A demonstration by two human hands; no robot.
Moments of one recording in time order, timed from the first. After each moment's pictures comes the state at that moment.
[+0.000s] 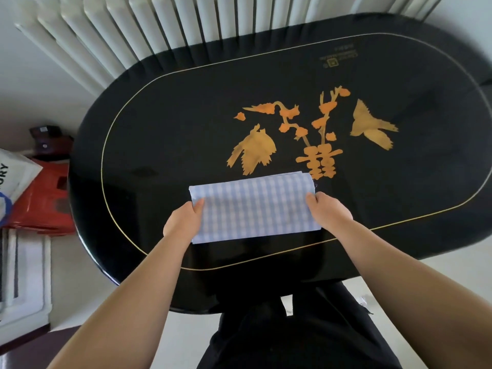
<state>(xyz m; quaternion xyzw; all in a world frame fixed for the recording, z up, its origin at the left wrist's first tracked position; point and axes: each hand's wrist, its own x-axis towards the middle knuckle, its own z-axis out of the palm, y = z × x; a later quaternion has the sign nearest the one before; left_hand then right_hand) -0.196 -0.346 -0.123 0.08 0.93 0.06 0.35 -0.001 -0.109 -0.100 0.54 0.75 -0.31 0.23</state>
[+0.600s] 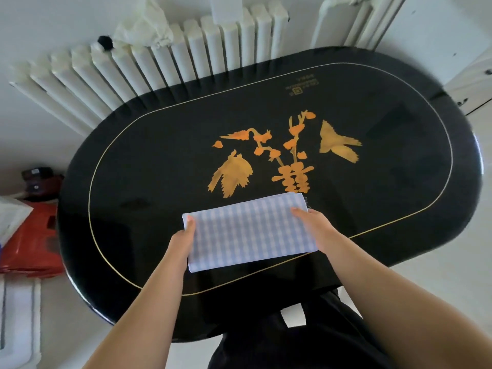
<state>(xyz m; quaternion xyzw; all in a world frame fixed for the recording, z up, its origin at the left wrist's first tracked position) -0.172 -0.308 -0.096 -0.20 0.83 0.28 0.44 0.026 -0.091 -0.089 0.63 0.44 -0.63 0.08</state>
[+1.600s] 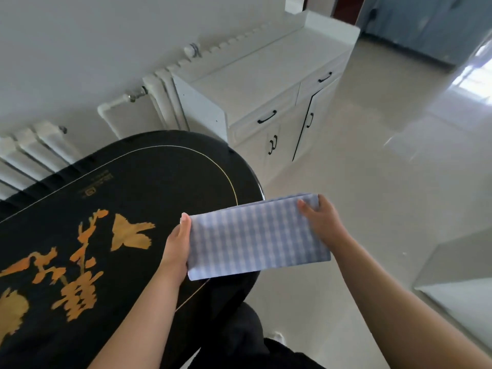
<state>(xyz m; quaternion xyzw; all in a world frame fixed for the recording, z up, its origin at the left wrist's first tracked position) 0.201 0.155 -0.006 0.10 0.75 0.44 0.47 0.461 0.283 0.015 0.61 0.54 -0.50 -0.27</state>
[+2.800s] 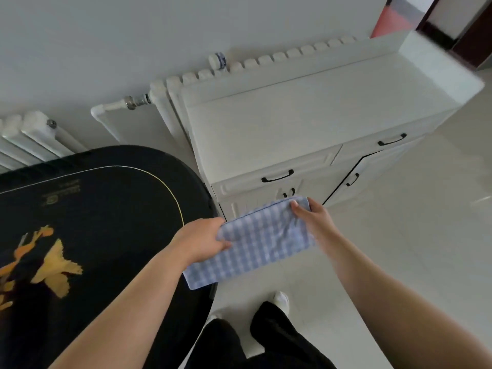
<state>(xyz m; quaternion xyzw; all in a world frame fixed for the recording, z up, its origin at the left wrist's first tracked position) 0.247 0.532 0.014 0.43 0.85 -0.01 0.31 0.423 0.721 -0.036 0.48 0.53 -0.69 -0.13</state>
